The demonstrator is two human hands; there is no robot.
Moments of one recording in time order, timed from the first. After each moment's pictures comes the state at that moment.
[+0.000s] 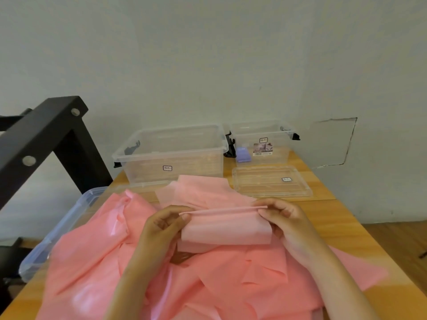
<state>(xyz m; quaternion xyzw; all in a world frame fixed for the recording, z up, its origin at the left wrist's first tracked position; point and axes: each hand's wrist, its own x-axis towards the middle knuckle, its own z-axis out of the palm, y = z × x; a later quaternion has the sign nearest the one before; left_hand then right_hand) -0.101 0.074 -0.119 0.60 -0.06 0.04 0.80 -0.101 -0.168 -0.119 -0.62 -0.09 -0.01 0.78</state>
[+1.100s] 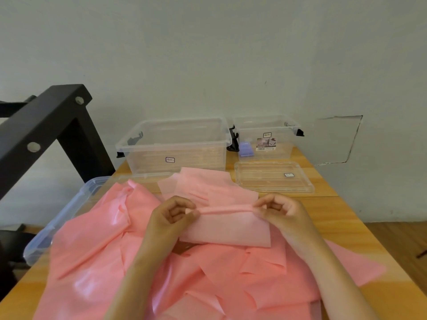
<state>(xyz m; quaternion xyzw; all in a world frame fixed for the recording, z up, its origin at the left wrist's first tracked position) -0.097 0.078 -0.133 0.69 -0.08 0.09 0.71 -0.101 -0.166 -0.121 -0.70 -0.10 -0.07 0.70</state>
